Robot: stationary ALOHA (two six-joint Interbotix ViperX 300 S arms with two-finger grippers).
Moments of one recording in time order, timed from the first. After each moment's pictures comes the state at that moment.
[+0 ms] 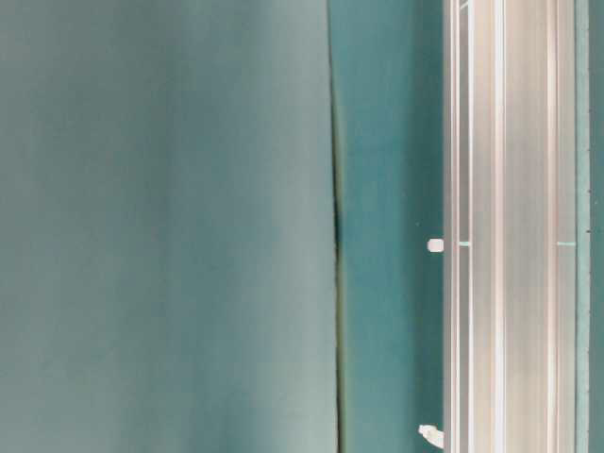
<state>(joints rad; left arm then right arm) 0.03 -0.81 0.84 0.02 0.34 -0.07 -0.04 -0.90 0.85 0.04 0.42 0.15</state>
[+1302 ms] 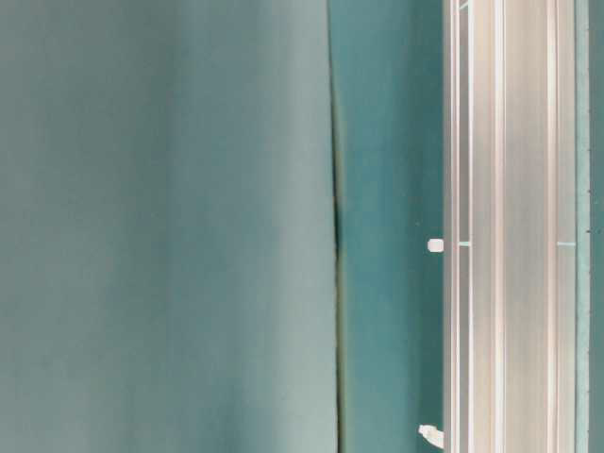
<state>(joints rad) 0.04 -1.02 0.85 0.02 0.33 -0.07 -0.07 -1.15 0.93 0.04 0.42 0.15</state>
